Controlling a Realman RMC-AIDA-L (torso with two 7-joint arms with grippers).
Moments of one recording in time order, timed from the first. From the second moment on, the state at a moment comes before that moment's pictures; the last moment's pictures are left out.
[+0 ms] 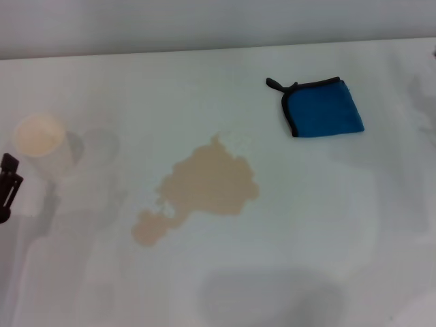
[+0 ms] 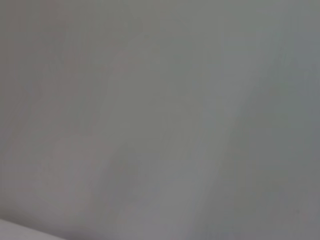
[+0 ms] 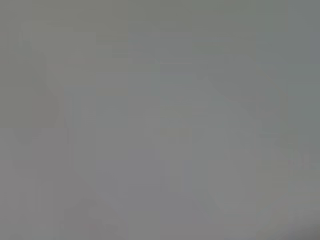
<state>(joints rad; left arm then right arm) -0.18 -2.08 2.83 0.29 -1.25 1.42 -0.34 0.44 2.01 -1.69 -0.21 0.56 -0.80 0.39</state>
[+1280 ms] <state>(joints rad) -0.14 -2.08 2.84 0.19 -1.24 1.44 -0.55 0.93 1.74 -1.83 -0.28 -1.32 -0.81 2.15</state>
